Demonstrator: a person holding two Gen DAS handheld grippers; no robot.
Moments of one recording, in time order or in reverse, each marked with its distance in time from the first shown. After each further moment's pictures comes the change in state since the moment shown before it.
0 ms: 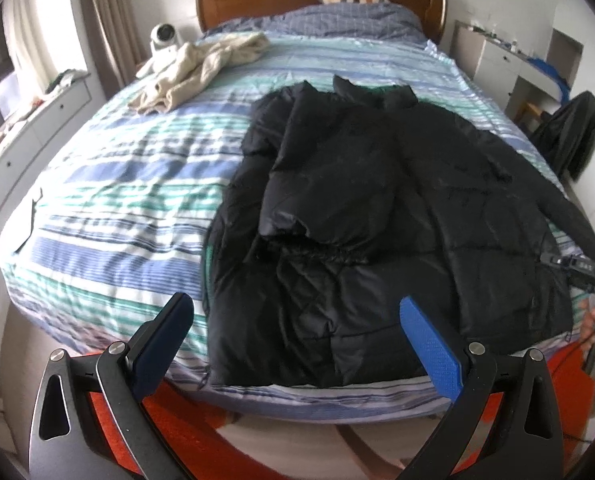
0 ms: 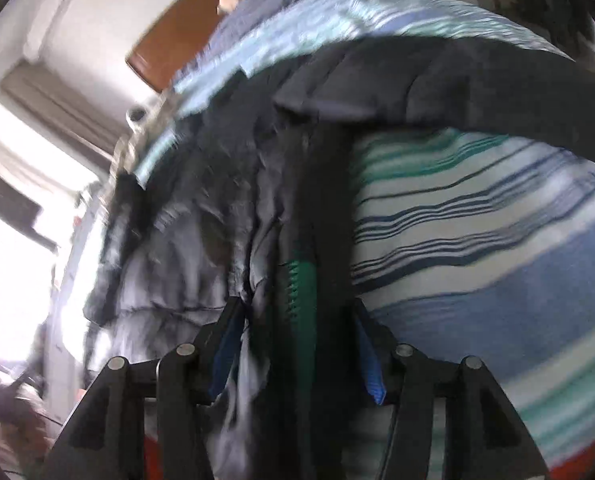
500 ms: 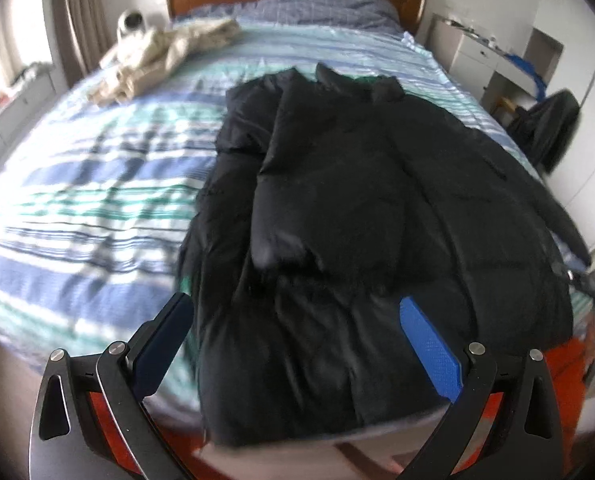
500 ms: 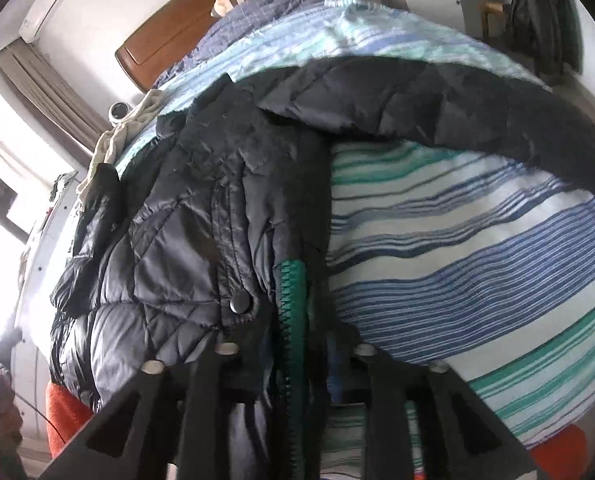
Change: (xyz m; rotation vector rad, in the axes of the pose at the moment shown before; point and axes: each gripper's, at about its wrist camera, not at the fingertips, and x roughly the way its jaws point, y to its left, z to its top) left arm 0.073 0.027 0.037 -0.007 0.073 -0.183; right arm -0.034 0.024 -0.025 -0.073 -0.108 -0.102
